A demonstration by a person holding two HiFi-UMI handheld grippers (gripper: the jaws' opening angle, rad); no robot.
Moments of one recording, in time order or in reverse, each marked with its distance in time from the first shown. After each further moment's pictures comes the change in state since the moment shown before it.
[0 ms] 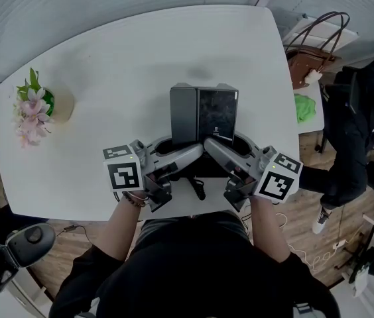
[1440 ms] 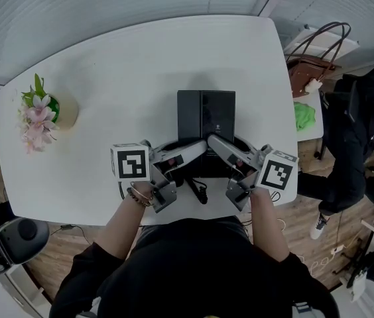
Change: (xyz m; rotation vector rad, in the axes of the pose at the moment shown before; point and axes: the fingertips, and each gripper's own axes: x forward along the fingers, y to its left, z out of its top) left arm 0.011 0.026 0.006 -0.216 0.013 0.076; right arm 0.010 -0.031 0.004 0.169 0.042 -0.055
